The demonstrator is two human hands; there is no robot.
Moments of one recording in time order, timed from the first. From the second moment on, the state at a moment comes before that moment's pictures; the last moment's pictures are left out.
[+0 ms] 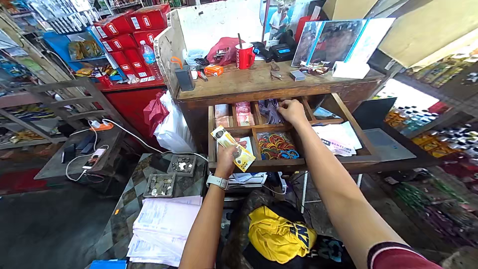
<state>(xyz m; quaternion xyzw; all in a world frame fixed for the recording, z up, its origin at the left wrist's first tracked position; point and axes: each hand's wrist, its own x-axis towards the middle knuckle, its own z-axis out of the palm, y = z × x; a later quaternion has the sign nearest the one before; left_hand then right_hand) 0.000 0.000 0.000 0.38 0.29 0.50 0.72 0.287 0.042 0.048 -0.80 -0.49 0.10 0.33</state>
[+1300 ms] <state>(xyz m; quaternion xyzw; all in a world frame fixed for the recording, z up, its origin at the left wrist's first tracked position) 0.002 0.004 -0.002 0.39 0.27 0.51 0.72 0.146 -0.034 0.081 -0.66 -0.70 0.05 0.27</state>
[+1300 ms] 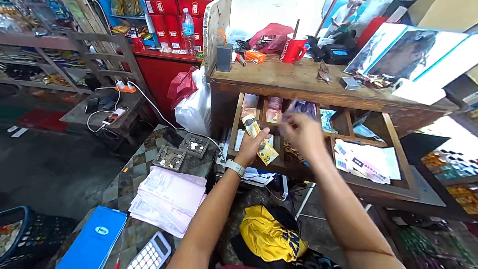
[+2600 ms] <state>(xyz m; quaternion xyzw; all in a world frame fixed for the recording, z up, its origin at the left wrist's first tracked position) 0.000 0.004 0.002 0.30 0.34 0.51 0.73 0.240 0.040 0.049 -0.83 -0.53 0.02 0.17</state>
